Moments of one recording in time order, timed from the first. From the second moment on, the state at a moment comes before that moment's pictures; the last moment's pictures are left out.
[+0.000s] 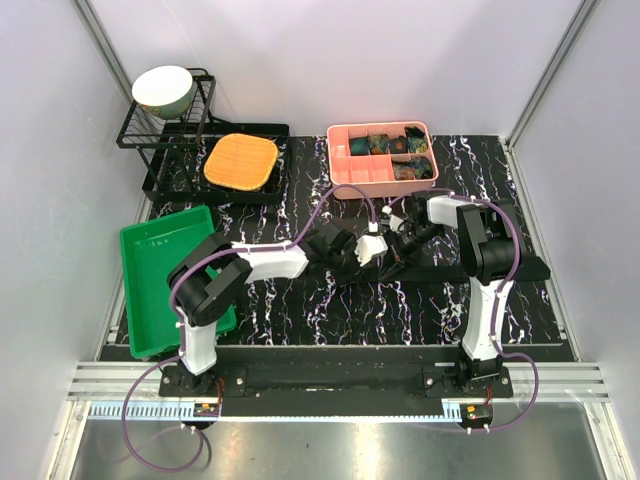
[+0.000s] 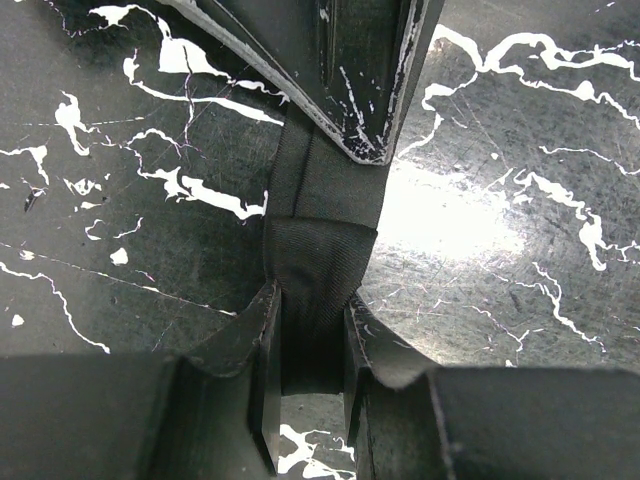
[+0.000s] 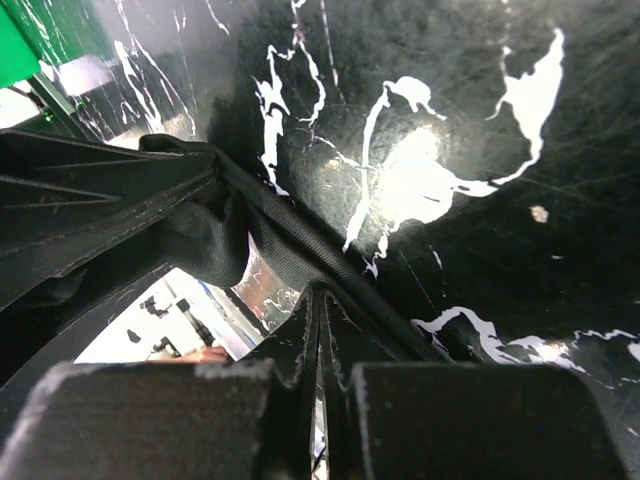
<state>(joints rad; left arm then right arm) -0.85 1.90 1.10 -0.03 0.32 0.27 0.20 2.10 1.28 -0.84 -0.79 -0.07</state>
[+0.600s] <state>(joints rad) -0.81 1.85 1.10 -0.09 0.44 0.42 0.20 2.13 1.30 -0.87 -0.78 0.03</state>
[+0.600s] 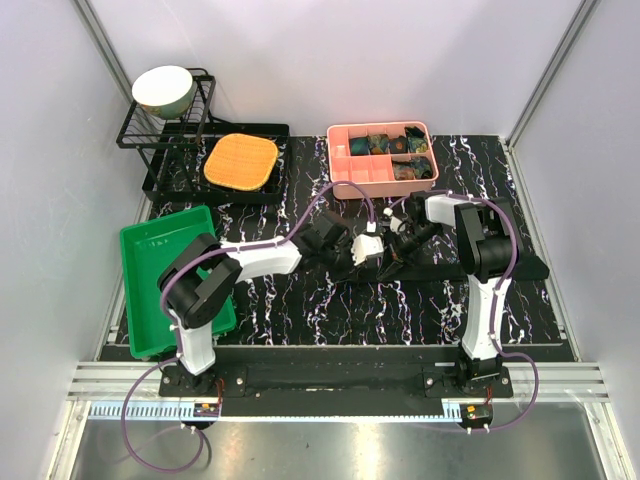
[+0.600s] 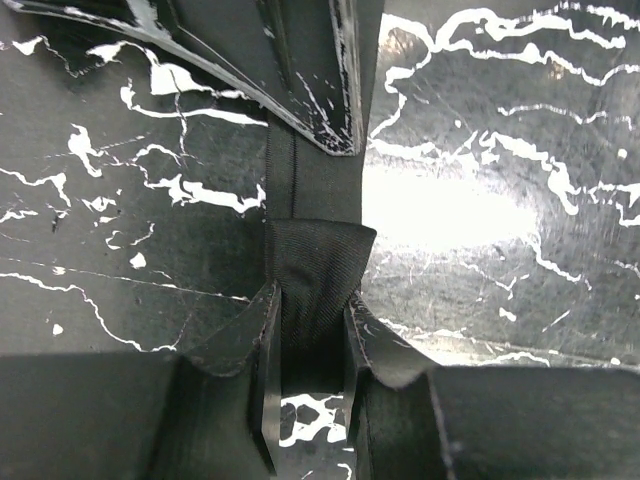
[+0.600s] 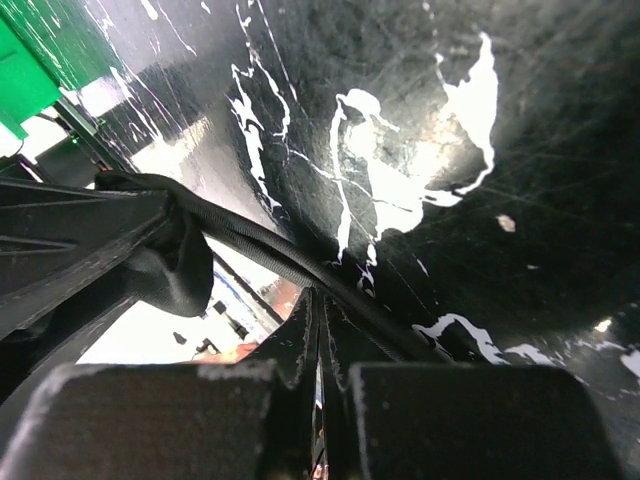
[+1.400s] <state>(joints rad) -0.81 1.95 1.22 -0.22 0.40 0.48 0.21 2.09 1.32 -0.83 -0.91 0.06</state>
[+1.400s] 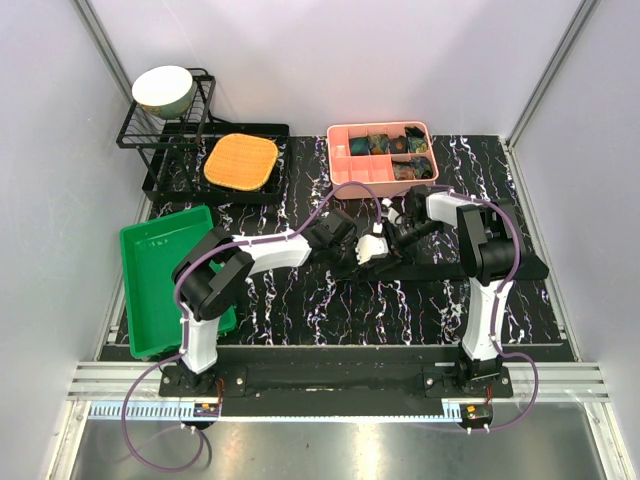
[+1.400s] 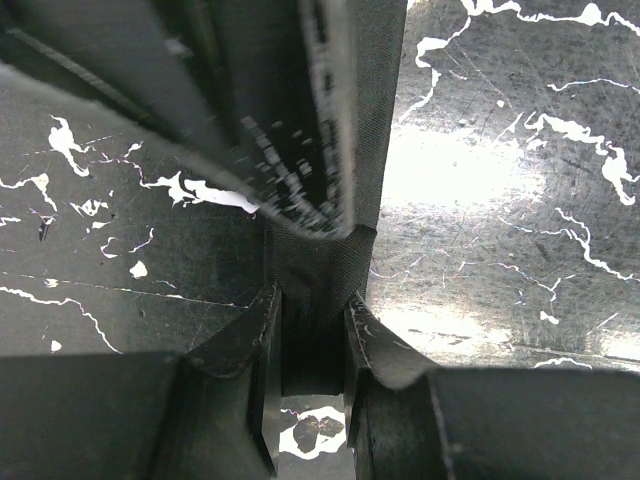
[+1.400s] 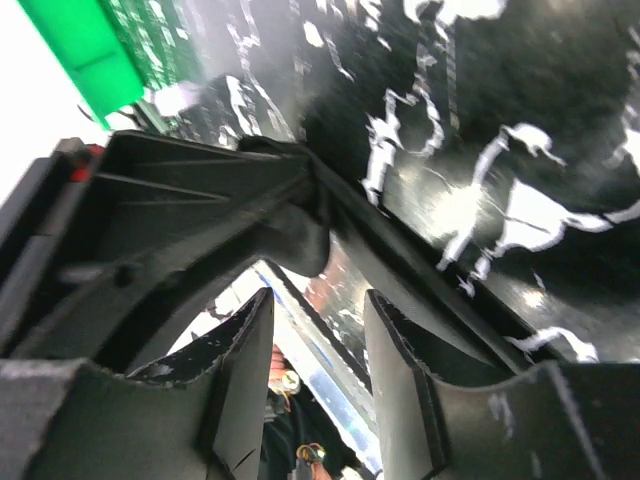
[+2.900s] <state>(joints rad) -0.81 1.95 1.22 -0.22 0.40 0.46 0.26 2.13 1.28 -0.69 -0.94 0.14</state>
